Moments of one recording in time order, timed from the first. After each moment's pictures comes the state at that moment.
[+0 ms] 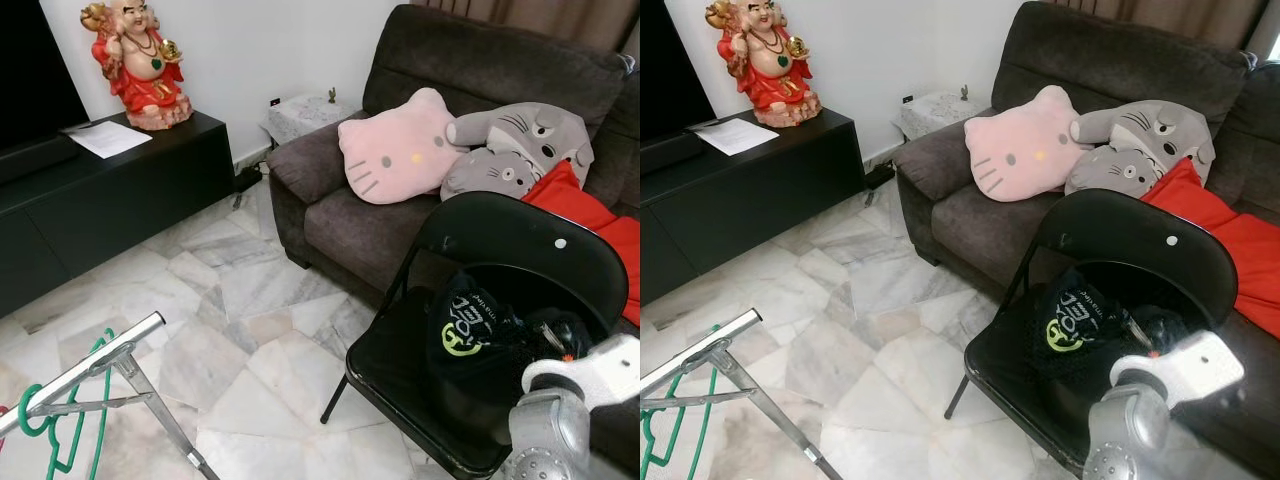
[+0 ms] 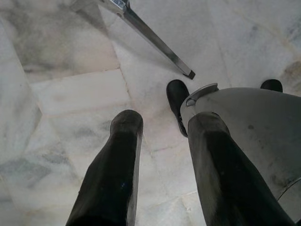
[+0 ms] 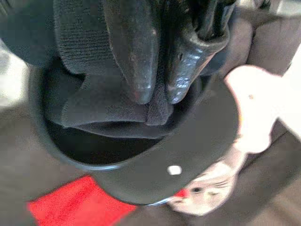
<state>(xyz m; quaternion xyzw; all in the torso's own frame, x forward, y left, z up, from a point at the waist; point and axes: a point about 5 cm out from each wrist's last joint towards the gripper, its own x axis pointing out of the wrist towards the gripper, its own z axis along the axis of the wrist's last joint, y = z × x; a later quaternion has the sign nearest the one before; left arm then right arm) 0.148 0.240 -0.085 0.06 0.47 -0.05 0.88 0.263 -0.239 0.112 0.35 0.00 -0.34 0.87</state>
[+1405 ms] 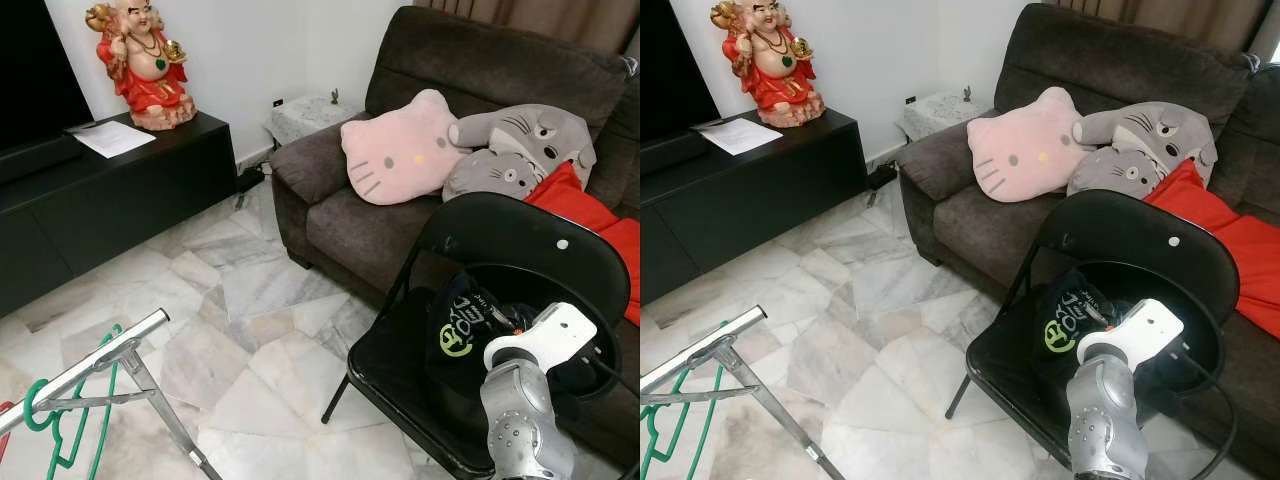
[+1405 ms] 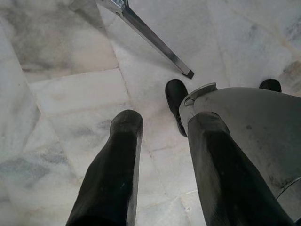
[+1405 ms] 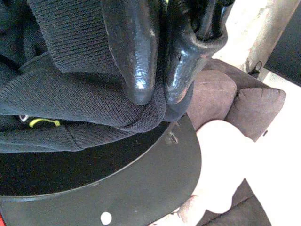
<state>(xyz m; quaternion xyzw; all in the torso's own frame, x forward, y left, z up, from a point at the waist) 0.149 0.239 -0.085 0.06 0.47 -0.05 0.88 0.311 -0.210 0.105 0.25 0.06 -0.22 0.94</state>
